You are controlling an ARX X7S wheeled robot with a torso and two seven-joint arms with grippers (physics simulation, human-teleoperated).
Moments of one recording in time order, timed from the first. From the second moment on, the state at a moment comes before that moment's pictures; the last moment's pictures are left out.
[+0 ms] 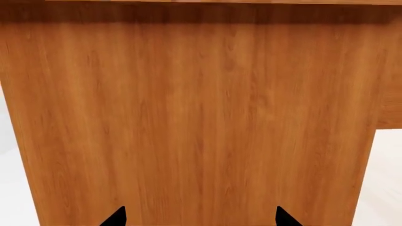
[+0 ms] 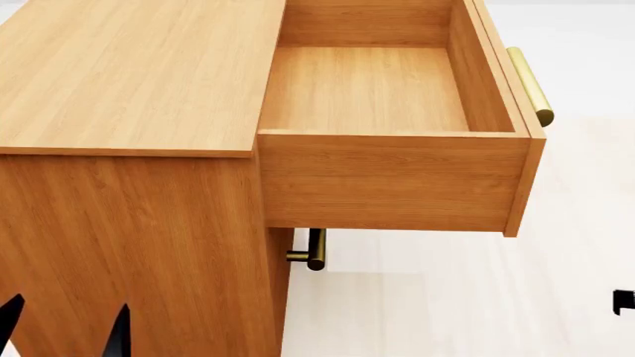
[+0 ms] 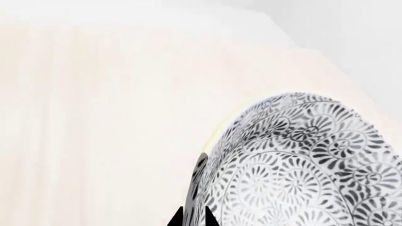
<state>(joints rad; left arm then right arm) 0.00 -0.49 0.28 0.72 -0.51 -0.46 -0.51 0.75 0.98 -0.29 0.03 1.05 1.03 0.55</state>
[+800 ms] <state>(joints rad) 0.03 -0.51 0.28 0.75 -0.52 -0.48 -0.54 1.66 1.00 -0.52 -0.07 1.33 1.53 0.82</state>
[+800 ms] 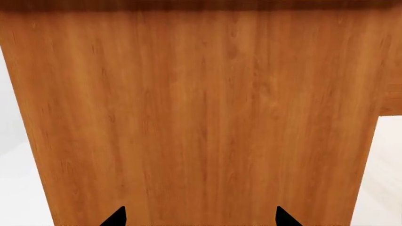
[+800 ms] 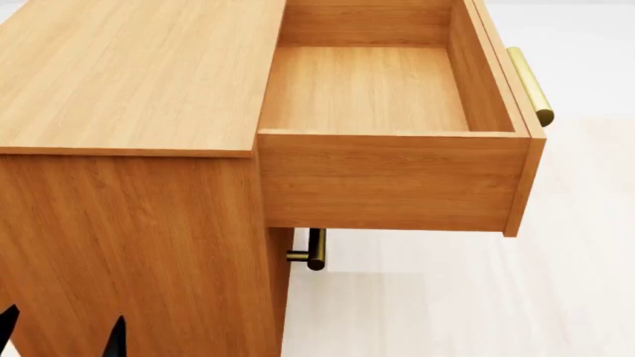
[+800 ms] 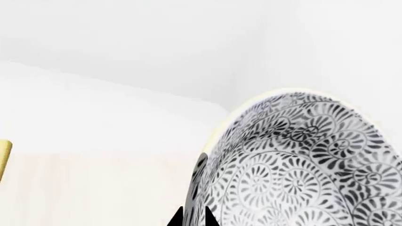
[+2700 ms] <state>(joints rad) 0.02 -0.52 0.29 0.62 -0.50 -0.36 -0.48 2.32 0.00 -1.55 0.98 1.47 0.50 -0.08</state>
